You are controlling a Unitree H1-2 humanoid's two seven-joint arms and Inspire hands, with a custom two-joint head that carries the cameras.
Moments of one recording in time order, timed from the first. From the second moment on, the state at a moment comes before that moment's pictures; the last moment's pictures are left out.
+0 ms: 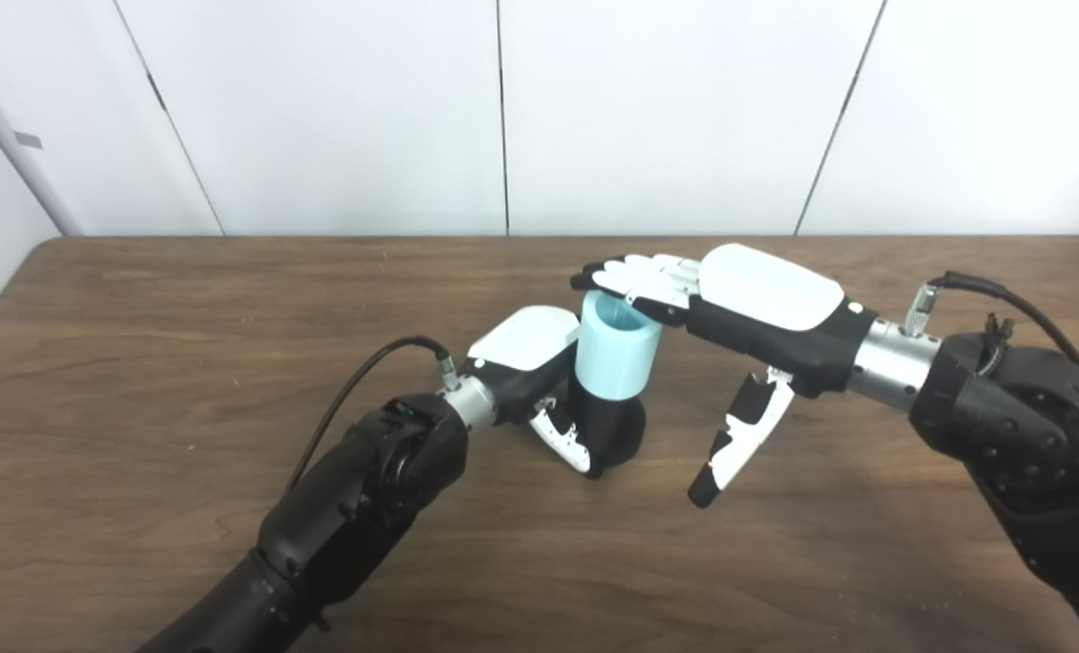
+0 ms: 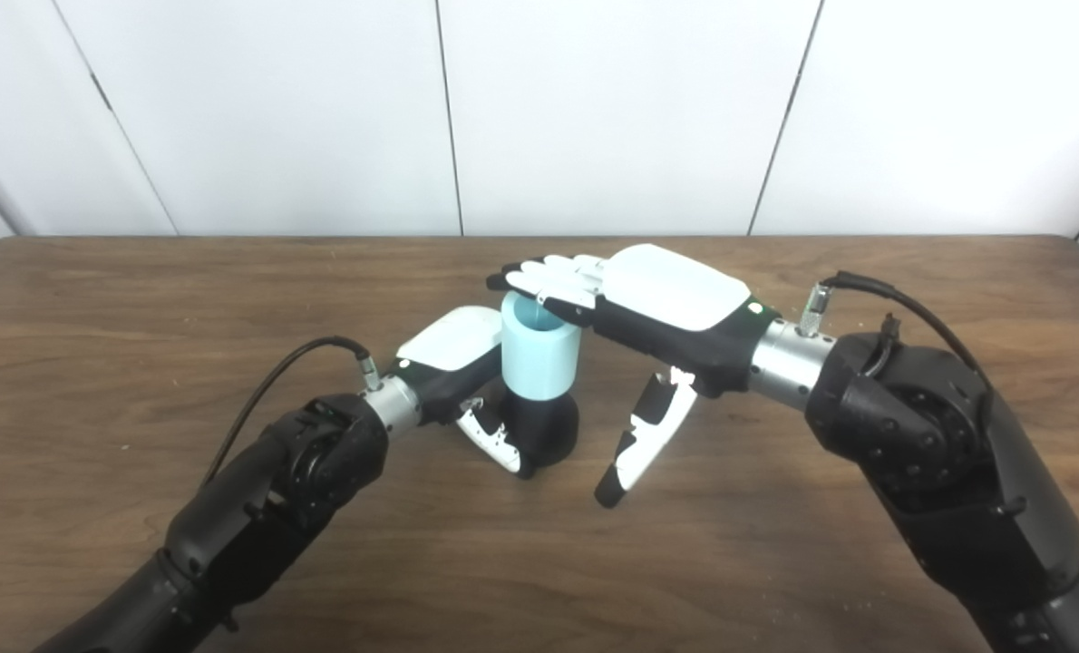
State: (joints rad) left arm -0.54 0.27 -0.60 0.09 0.70 0.09 -0.34; right arm -0.49 -0.54 0.27 -0.44 -0.40 0.03 0.70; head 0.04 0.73
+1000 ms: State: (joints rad) left arm -0.54 0.27 -0.60 0.09 0.70 0.10 -0.34; right arm -0.51 -0.56 0.35 -0.41 -0.47 -0.07 0.68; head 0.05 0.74
